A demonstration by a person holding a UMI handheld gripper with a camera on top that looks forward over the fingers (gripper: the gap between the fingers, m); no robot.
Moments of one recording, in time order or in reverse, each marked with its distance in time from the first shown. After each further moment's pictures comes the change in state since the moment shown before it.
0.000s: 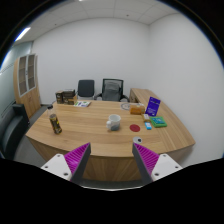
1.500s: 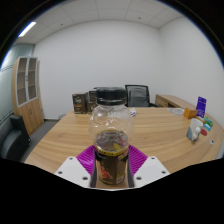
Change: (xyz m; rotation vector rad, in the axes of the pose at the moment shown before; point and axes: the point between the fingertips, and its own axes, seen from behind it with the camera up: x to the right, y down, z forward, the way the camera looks) arm -0.416 -0.029 0.366 0.175 -0.035 0.072
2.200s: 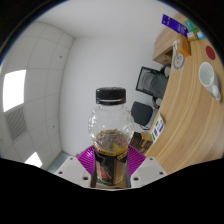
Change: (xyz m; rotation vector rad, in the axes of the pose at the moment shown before) arm 0.141 -0.236 -0.025 0.131 -0.584 1.178
